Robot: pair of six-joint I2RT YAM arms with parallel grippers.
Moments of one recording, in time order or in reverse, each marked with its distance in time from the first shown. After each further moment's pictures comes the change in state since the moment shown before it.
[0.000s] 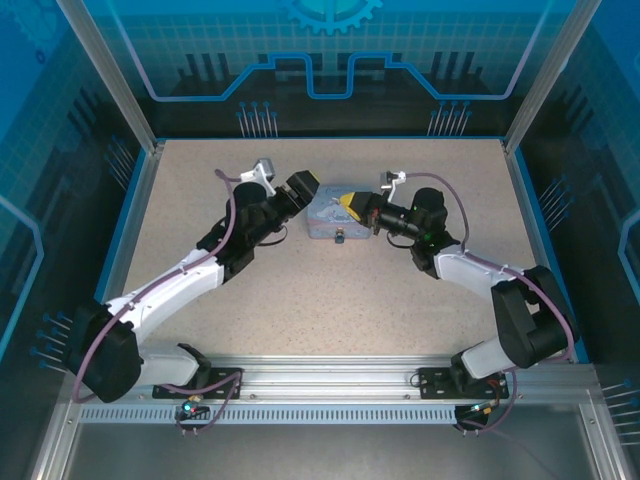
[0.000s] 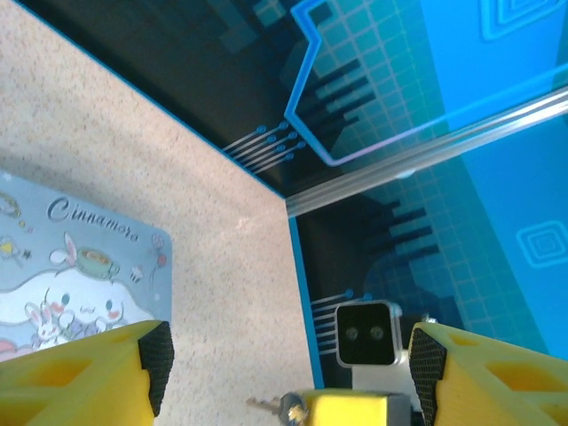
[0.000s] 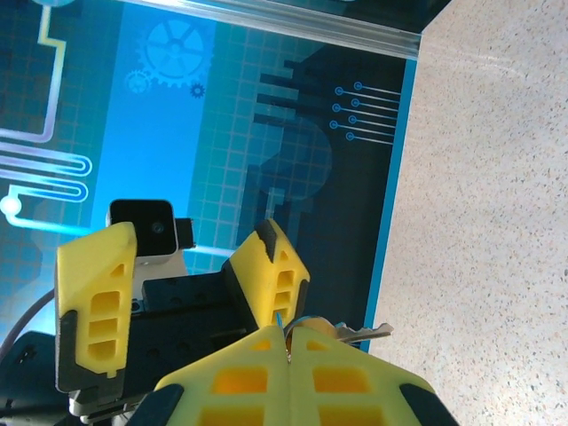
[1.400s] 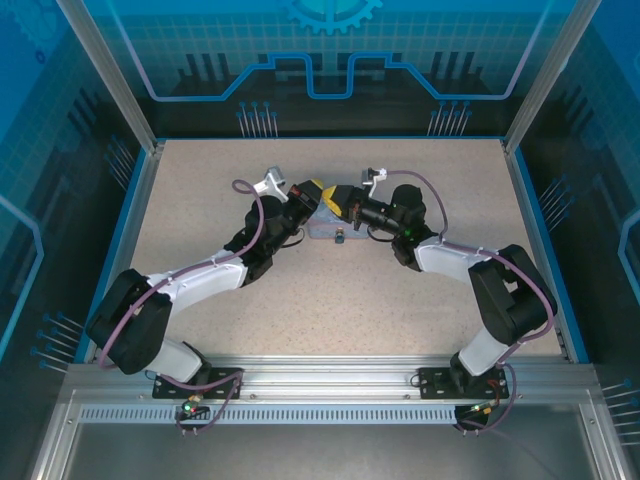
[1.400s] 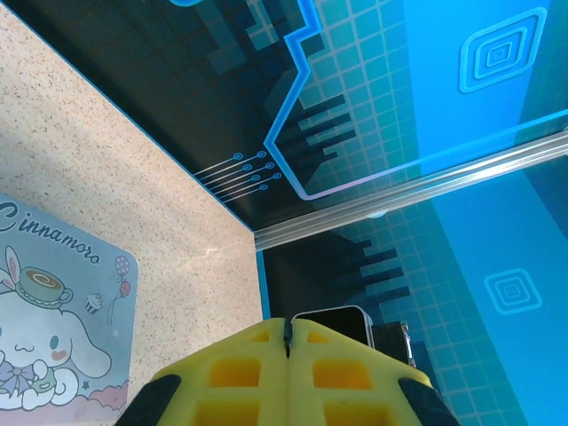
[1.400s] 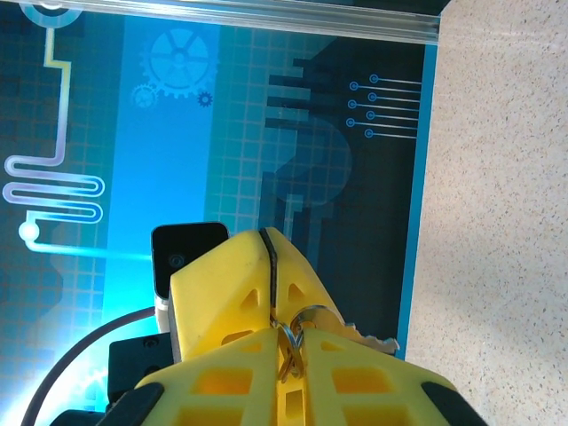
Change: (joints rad) left arm -0.061 0.176 -0.090 0.399 -0.134 -0.116; right arm 0.088 0.159 0.099 0.113 0.084 0.127
